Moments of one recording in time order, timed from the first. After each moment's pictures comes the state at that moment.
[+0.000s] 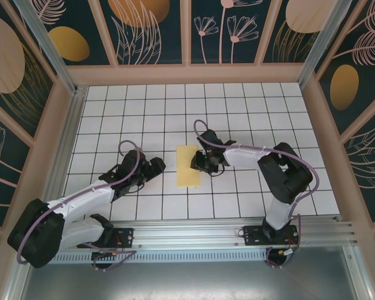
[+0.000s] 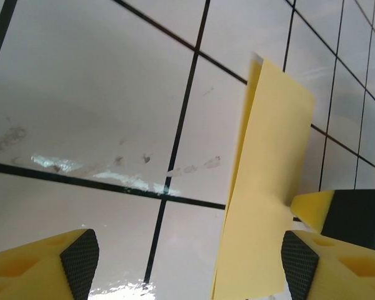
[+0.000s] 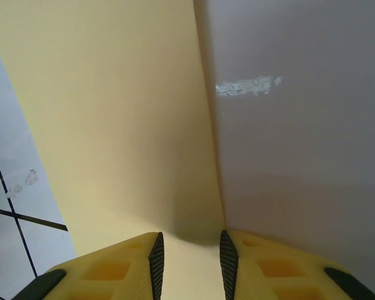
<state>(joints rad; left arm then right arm) -0.60 1.14 0.43 -0.07 0.04 -1.06 0.70 1.77 0.97 -0.32 -0.23 0.85</state>
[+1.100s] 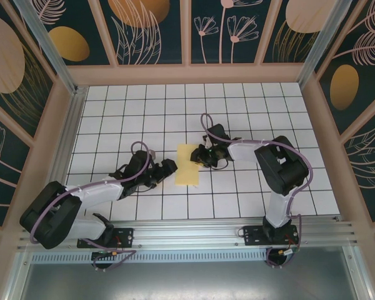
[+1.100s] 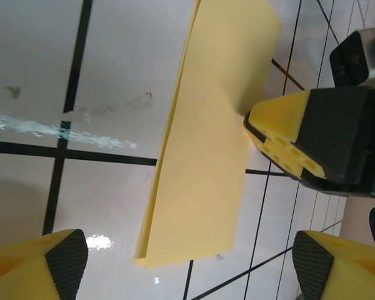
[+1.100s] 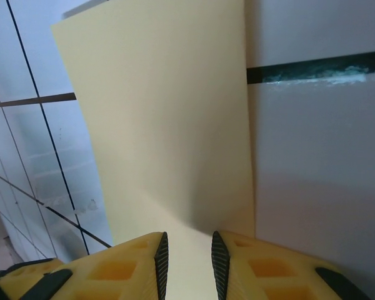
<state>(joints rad) -0.65 1.33 0.43 0.18 0.27 -1.16 0.57 1.85 0.96 -0.13 -0.49 0.83</state>
